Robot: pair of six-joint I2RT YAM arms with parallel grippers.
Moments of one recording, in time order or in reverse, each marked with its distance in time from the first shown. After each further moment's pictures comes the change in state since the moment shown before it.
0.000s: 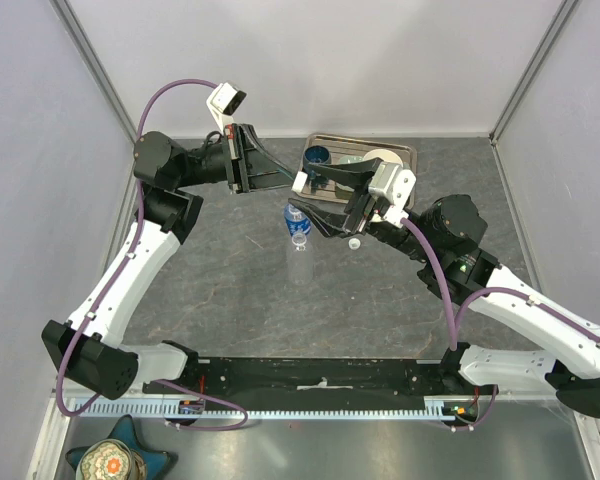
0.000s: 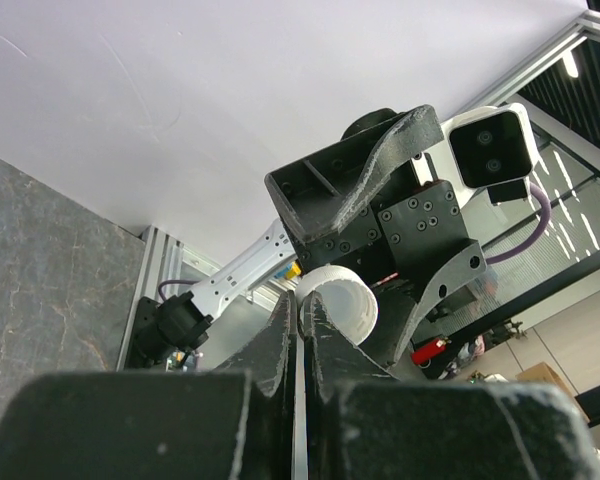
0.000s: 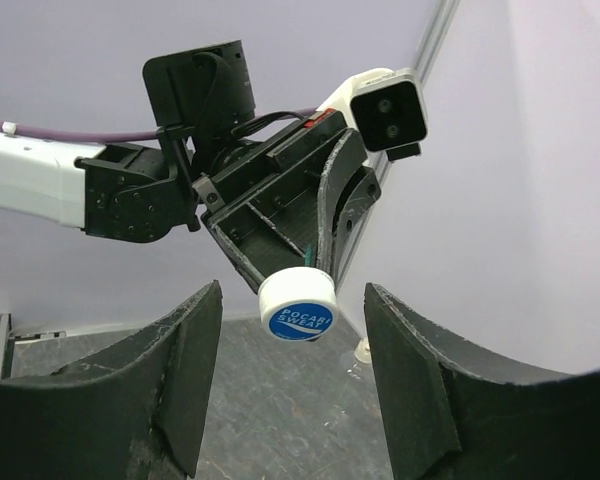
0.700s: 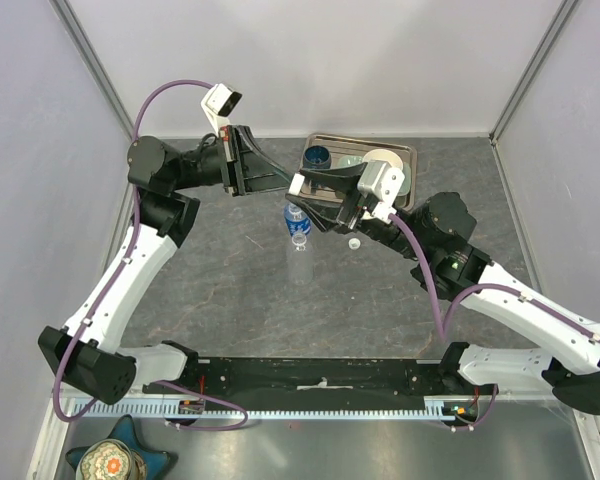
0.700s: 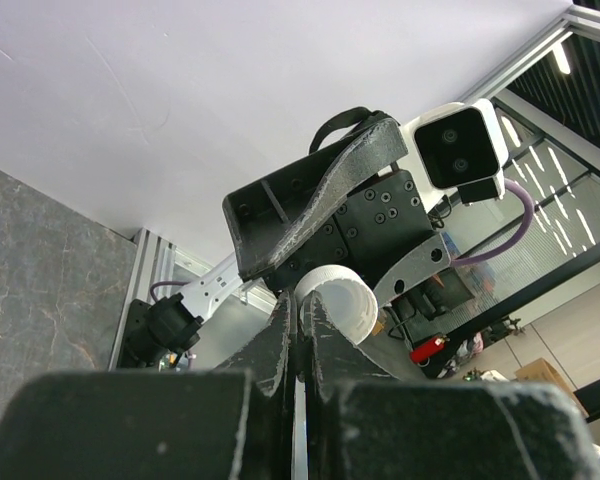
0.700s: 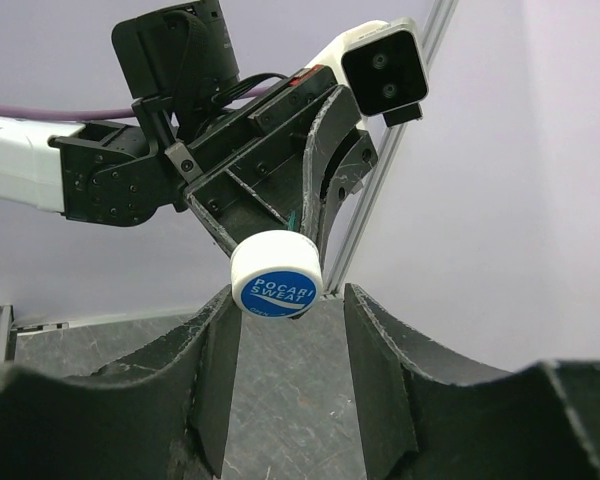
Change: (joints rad) left arm -0.005 -0.024 -0.006 0.023 0.000 -0.030; right arm 0.000 0.030 -0.001 0.003 0.015 0.008
